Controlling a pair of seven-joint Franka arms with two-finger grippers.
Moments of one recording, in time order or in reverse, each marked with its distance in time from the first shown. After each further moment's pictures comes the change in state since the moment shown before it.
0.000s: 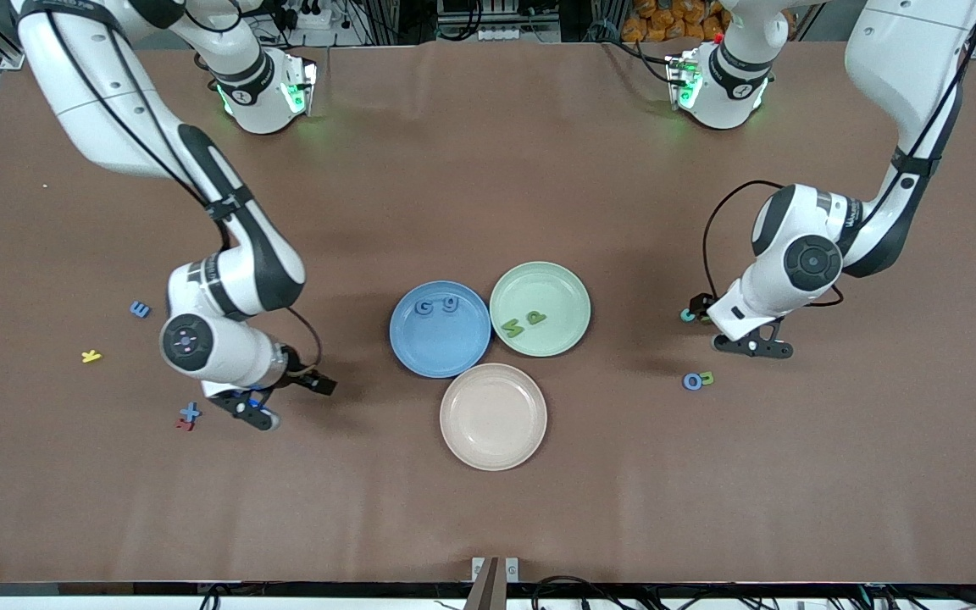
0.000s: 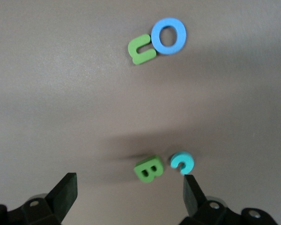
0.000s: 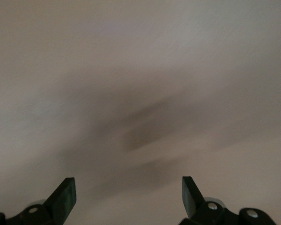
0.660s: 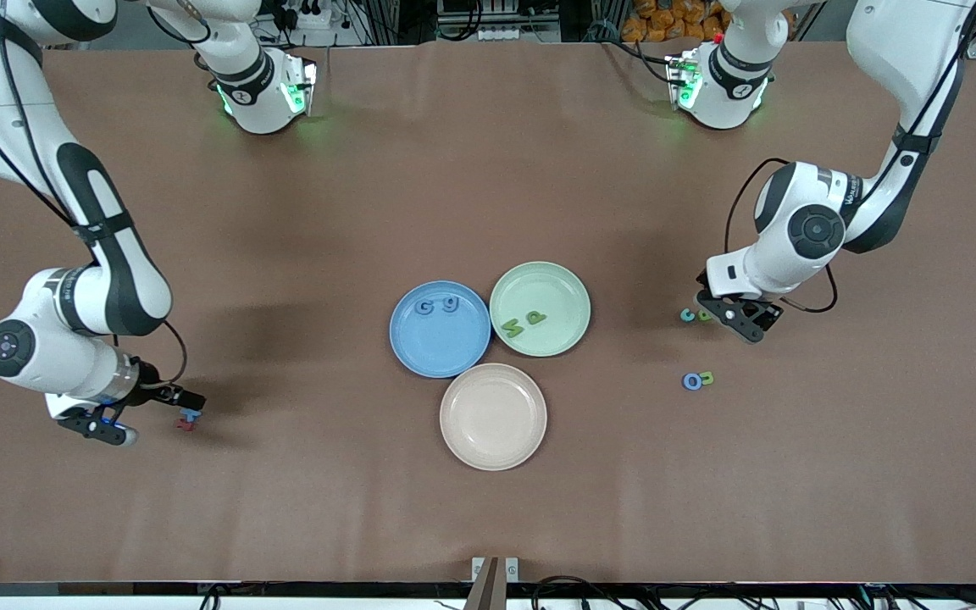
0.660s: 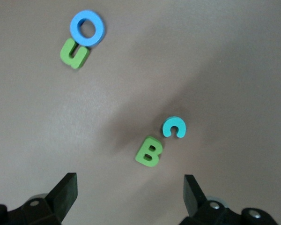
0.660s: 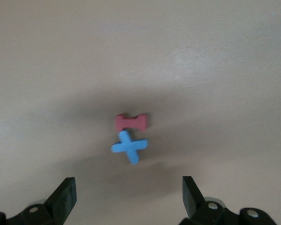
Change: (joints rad) left arm 0.046 -0.077 -0.021 -0.154 0.000 0.168 0.584; right arm -0.325 0.002 -0.009 -0.027 -0.070 0.108 -0.423
